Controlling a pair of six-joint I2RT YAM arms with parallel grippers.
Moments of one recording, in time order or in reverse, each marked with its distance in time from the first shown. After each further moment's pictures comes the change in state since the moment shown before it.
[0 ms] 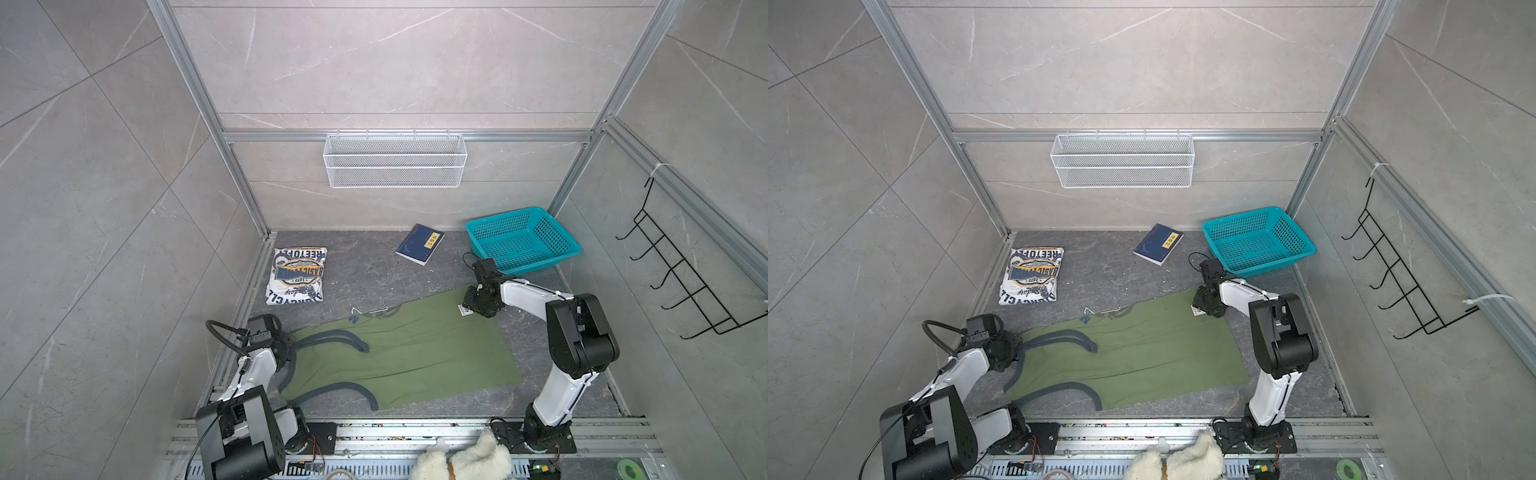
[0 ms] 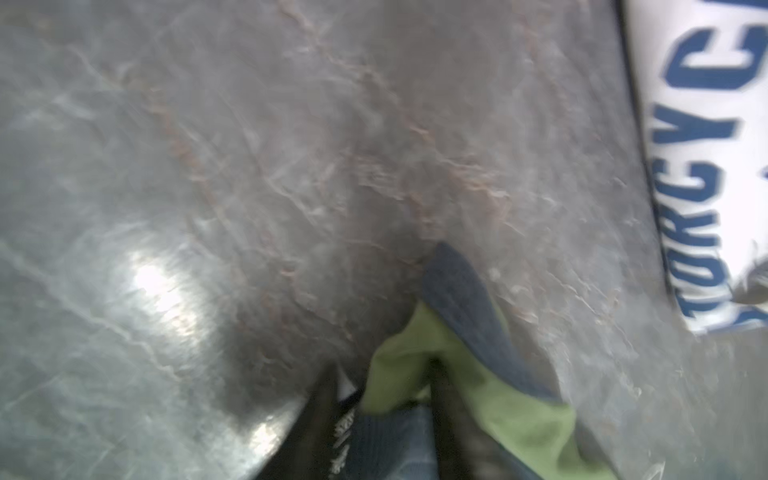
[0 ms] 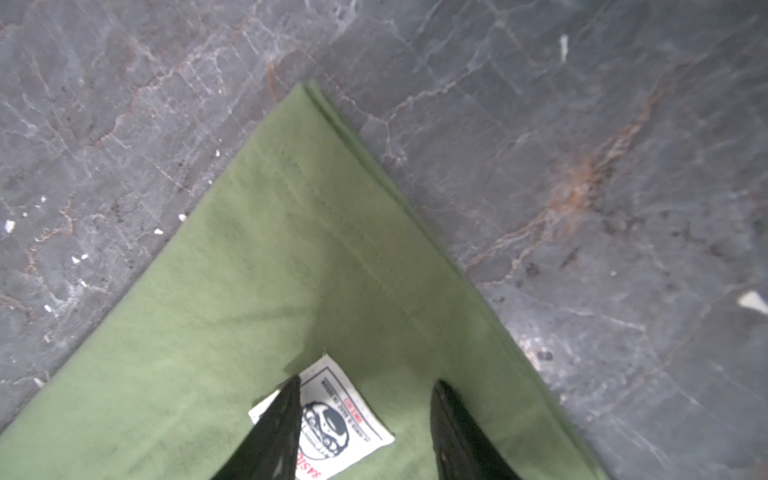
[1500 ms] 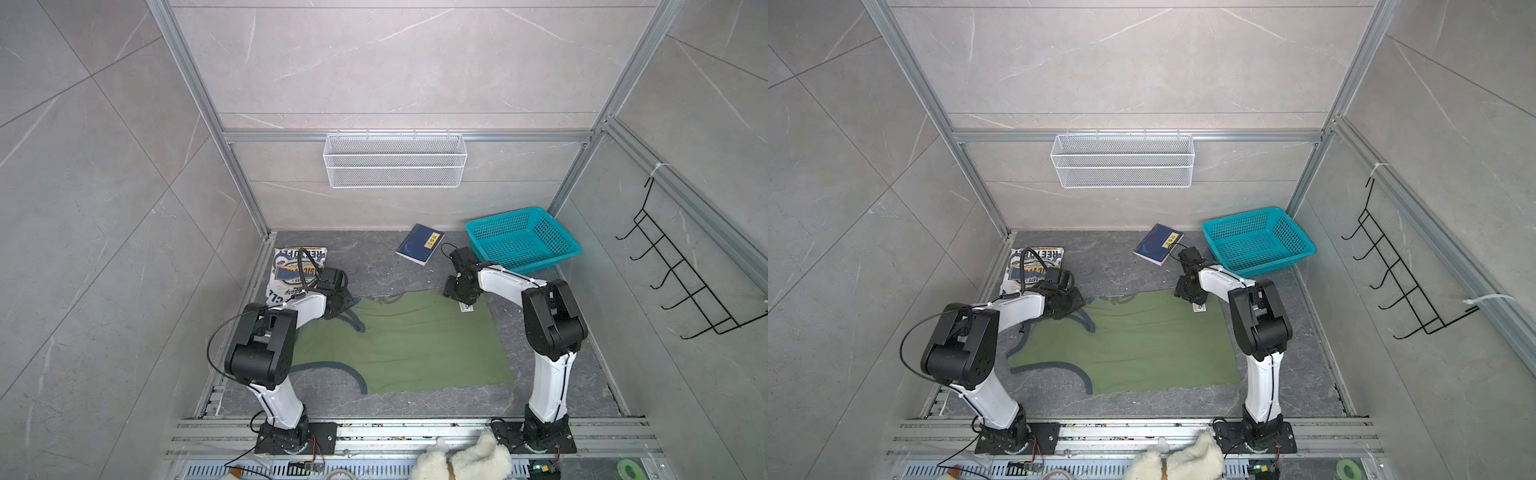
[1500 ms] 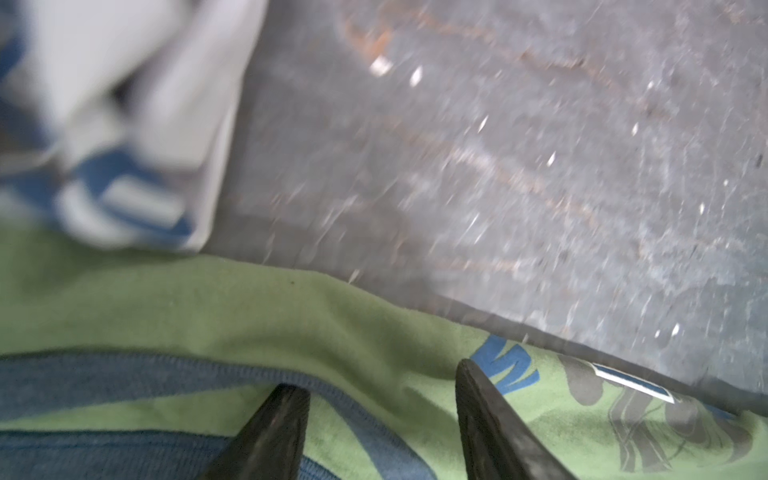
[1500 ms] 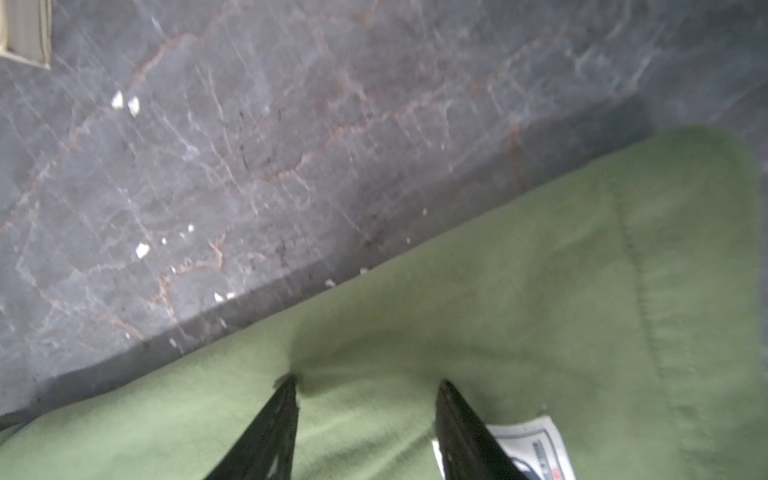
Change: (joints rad) left arm -0.585 0.614 0.528 0.104 -0.048 0.119; right arm 0.105 0.207 0.290 -0.079 0.009 0.009
